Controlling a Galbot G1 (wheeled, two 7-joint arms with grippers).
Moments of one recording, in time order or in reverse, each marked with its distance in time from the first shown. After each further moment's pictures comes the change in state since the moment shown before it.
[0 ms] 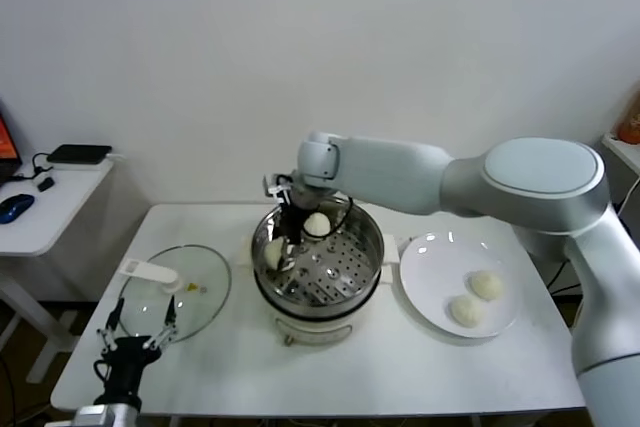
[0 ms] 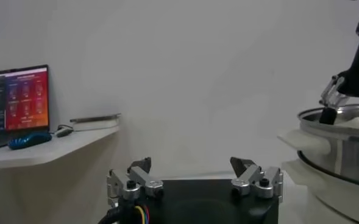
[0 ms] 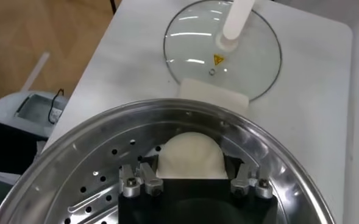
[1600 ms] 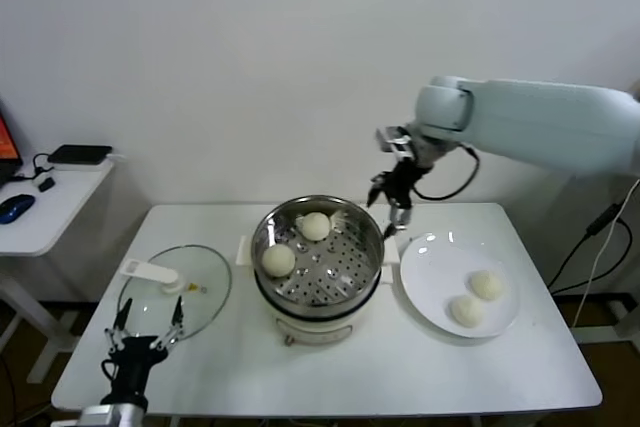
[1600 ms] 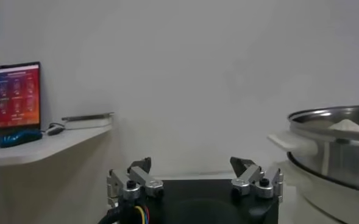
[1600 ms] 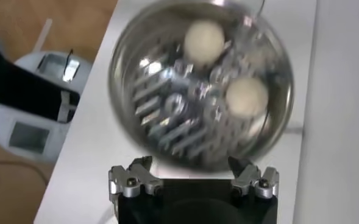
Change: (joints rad) left arm 0.005 0.003 0.027 -0.009 -0.004 0.006 0.002; right arm 0.360 -0.547 -0.214 0.369 -0.089 0.096 -0.126
